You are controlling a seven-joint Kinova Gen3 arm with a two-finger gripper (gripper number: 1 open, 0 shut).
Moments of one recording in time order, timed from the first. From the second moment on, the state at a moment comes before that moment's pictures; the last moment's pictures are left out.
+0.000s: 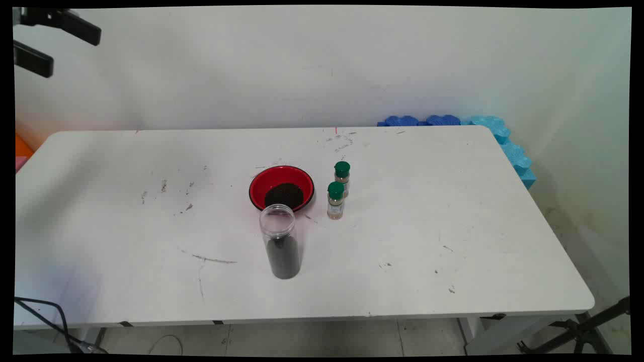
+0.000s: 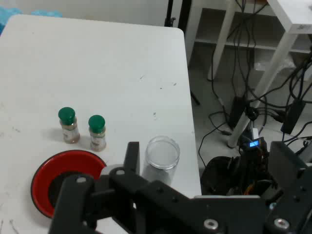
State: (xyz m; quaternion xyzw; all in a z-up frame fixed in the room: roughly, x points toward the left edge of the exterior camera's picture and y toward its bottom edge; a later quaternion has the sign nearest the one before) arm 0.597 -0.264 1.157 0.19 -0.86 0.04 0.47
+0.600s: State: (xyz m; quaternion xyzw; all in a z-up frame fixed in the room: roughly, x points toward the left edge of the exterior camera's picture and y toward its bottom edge) arm 0.562 -0.266 1.125 0.22 -0.85 0.03 0.48
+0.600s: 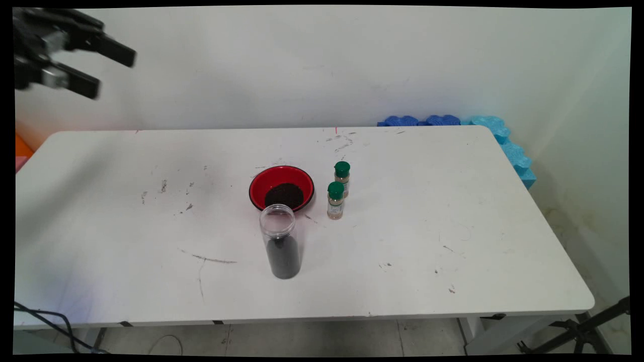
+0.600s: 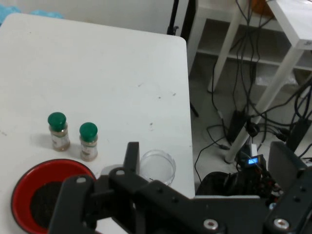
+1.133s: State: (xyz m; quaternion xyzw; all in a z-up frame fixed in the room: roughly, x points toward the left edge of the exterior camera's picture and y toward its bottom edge) arm 0.507 -0.264 1.059 0.24 -0.86 0.04 0.46
